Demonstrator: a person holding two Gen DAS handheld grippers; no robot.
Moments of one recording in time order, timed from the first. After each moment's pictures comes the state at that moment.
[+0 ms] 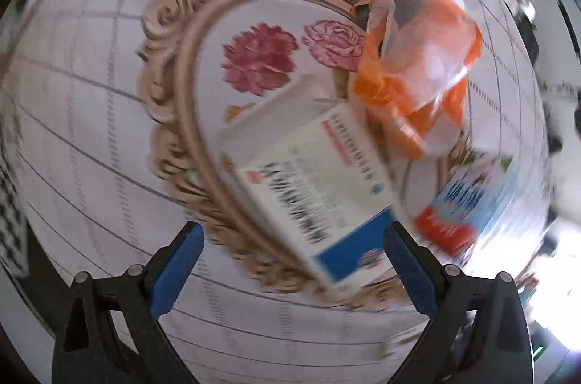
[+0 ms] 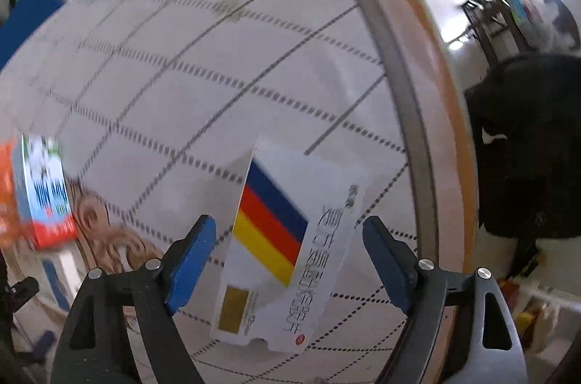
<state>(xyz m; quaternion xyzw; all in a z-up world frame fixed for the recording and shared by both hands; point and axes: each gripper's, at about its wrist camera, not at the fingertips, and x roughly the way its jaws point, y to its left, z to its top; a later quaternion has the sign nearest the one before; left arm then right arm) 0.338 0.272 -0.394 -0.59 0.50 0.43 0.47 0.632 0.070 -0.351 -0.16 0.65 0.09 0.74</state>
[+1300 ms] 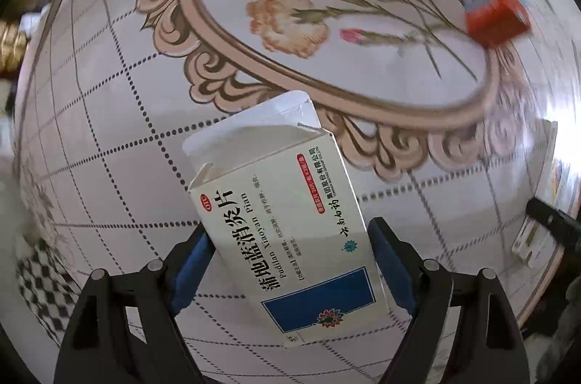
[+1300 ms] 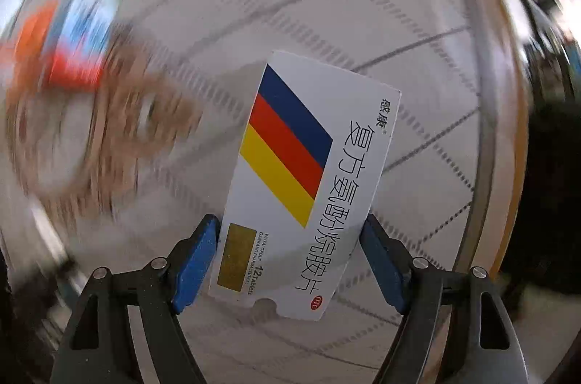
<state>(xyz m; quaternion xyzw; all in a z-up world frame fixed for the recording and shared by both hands) 0.273 0.174 -0.412 -0.34 0.64 0.34 0.60 0.507 0.042 -0.388 -0.31 0.65 0.25 0.65</state>
